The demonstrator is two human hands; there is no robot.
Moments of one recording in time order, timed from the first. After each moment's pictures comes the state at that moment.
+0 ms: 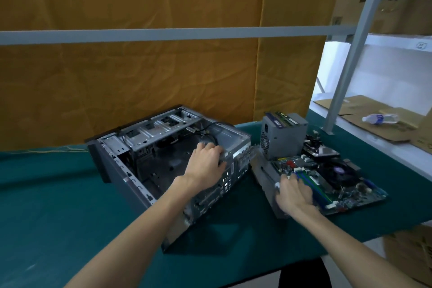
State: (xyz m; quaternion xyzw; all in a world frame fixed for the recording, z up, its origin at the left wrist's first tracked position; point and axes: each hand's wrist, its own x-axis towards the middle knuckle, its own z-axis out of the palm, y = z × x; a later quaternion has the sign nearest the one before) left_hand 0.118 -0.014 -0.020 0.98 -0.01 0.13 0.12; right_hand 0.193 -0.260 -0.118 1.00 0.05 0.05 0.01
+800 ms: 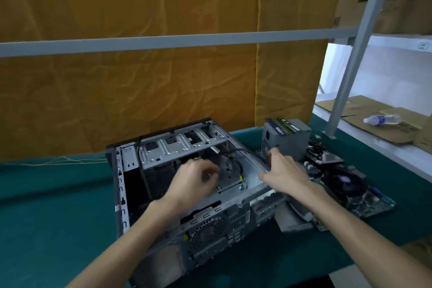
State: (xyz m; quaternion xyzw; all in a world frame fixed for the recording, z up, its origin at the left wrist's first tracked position) left_hand 0.103 0.018 -0.018 0.95 -0.04 0.16 0.27; right_hand 0.199 -0.222 -0.008 0.98 0.11 -0.01 -0.15
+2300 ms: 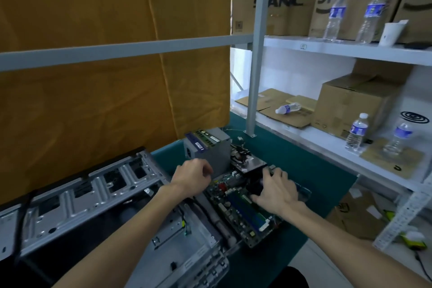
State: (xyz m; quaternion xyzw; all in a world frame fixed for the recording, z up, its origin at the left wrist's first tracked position) left_hand 0.285 -0.138 -0.010 0.97 -0.15 -0.03 0.20; right_hand 0.248 -0.385 -0.064 1.00 -0.08 0.01 -0.01
